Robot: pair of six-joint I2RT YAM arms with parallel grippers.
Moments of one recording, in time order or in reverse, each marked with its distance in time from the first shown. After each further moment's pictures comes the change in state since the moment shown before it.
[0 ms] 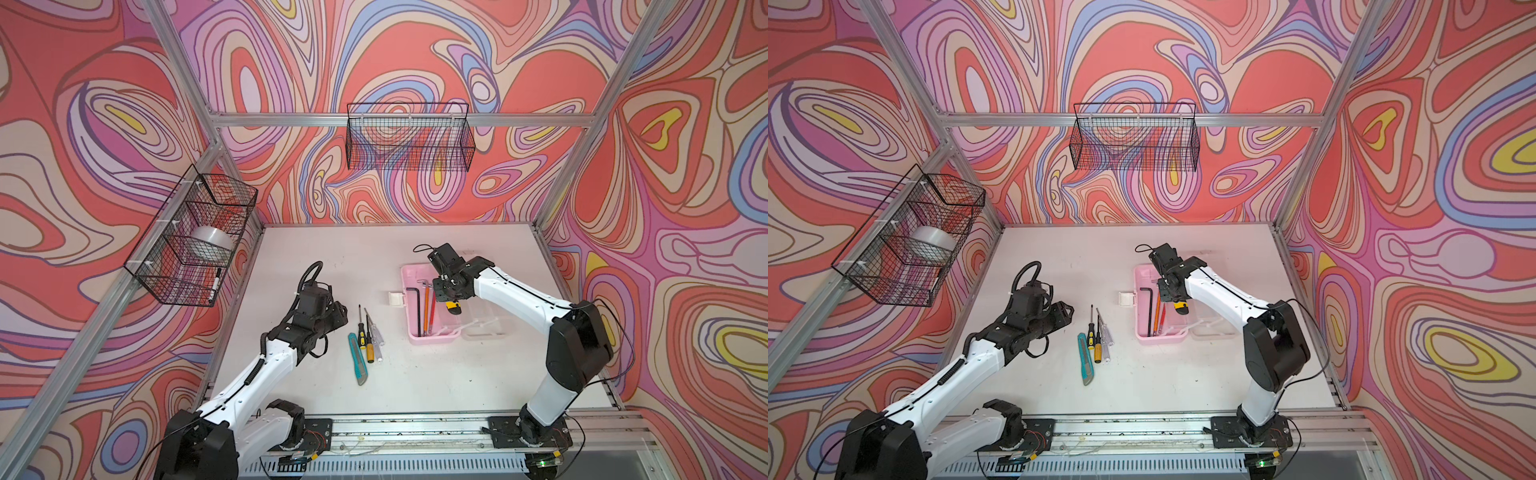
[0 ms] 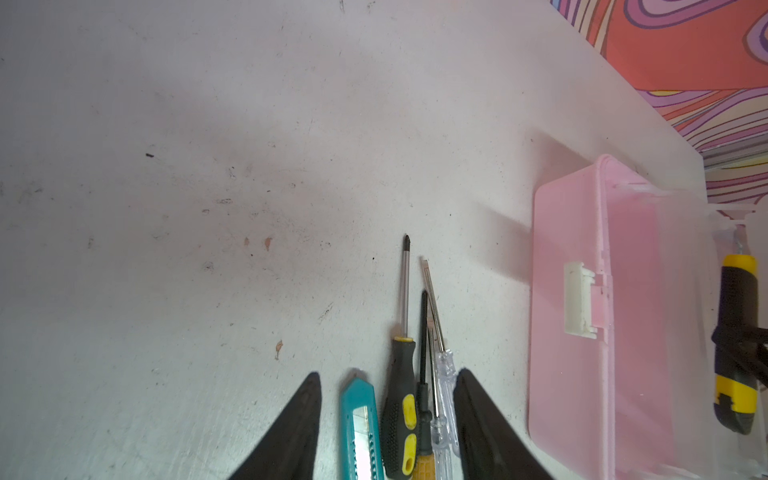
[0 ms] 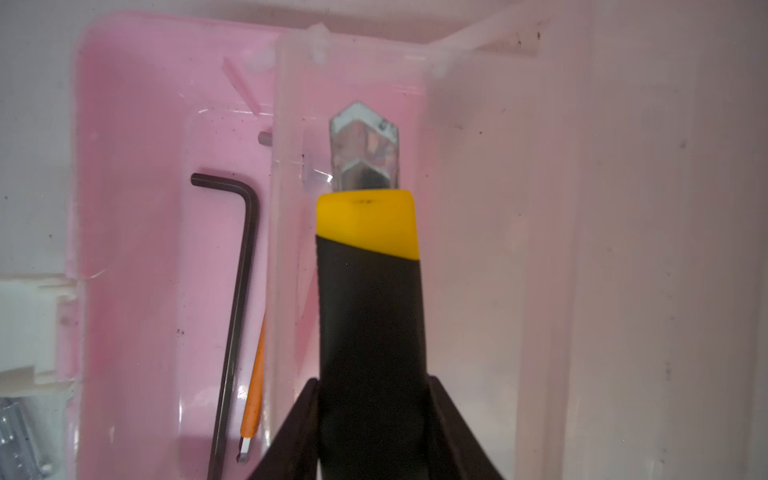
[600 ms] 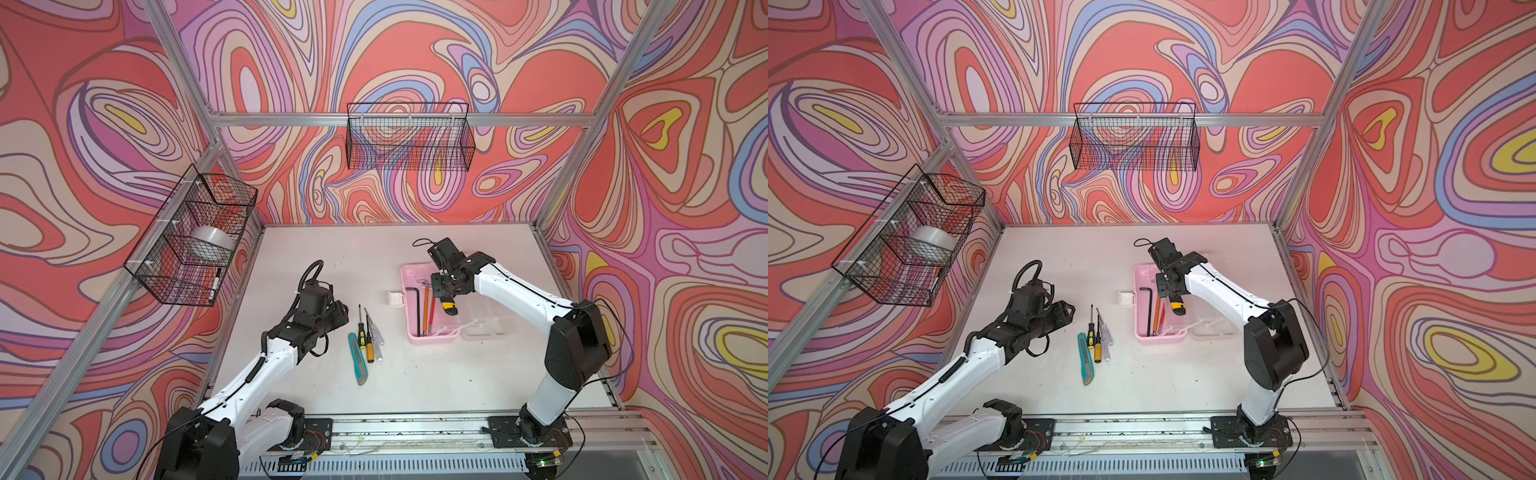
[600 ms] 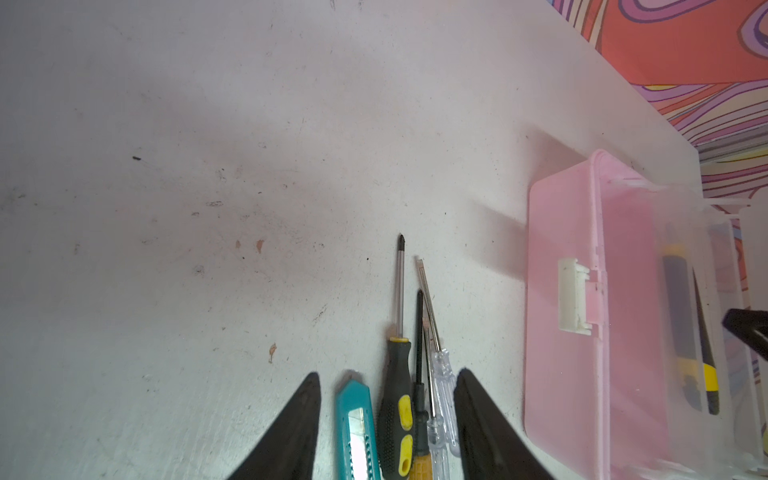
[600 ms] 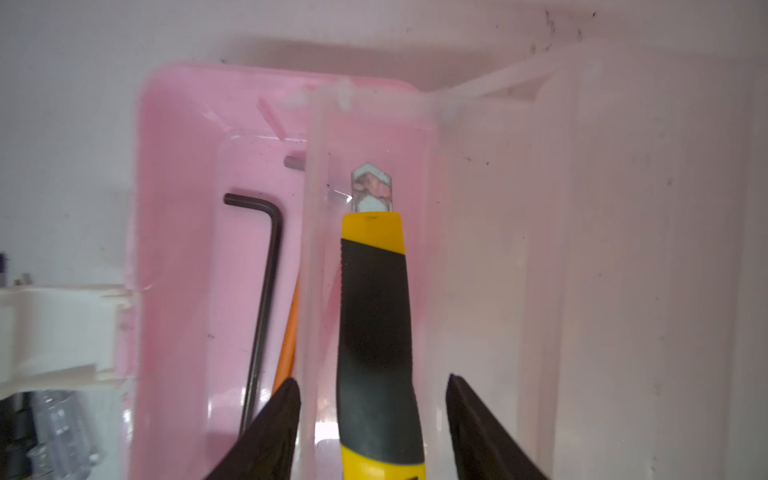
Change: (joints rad) left arm 0.000 0.010 0.008 0.007 0.013 0.011; right arm -0.003 -0.021 0.074 -0.030 -0.040 0.004
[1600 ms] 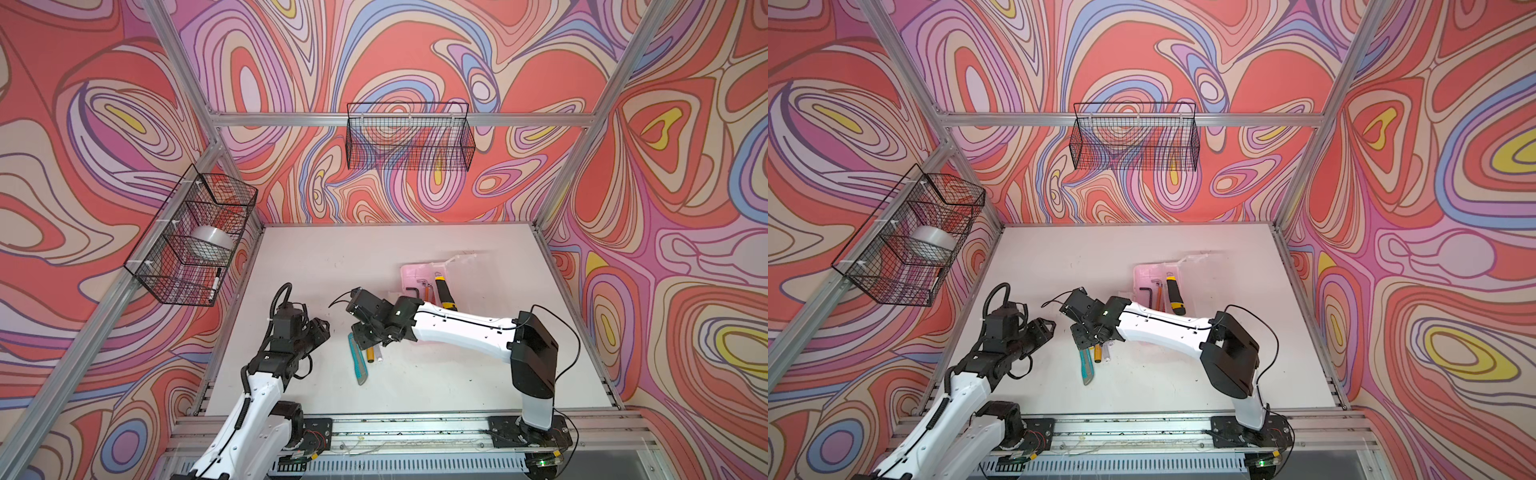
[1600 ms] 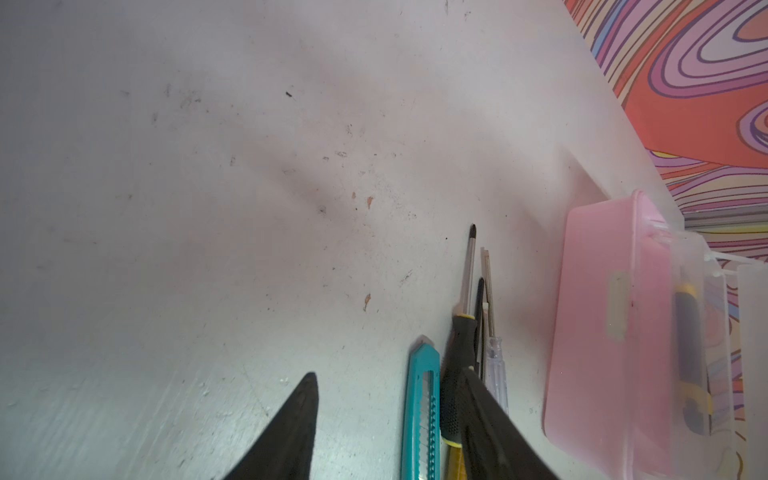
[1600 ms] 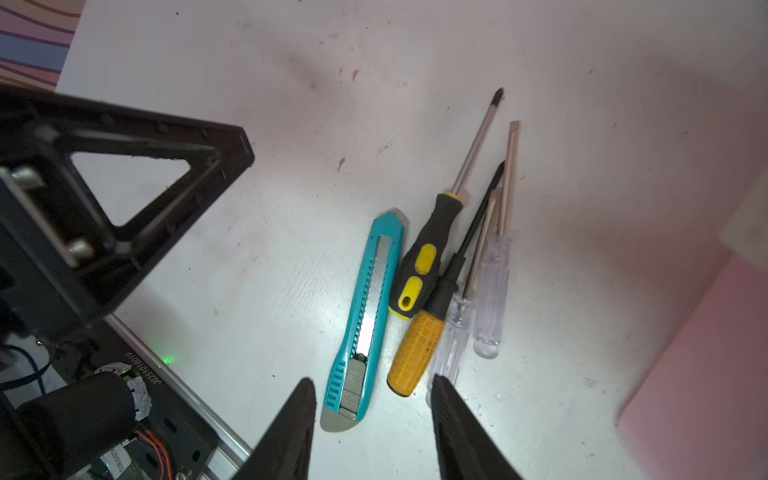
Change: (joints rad) left arm 0.224 -0.301 -0.229 -0.067 0.116 -0.050; right arm 0.548 0.222 0.158 0.151 -0.192 0.201
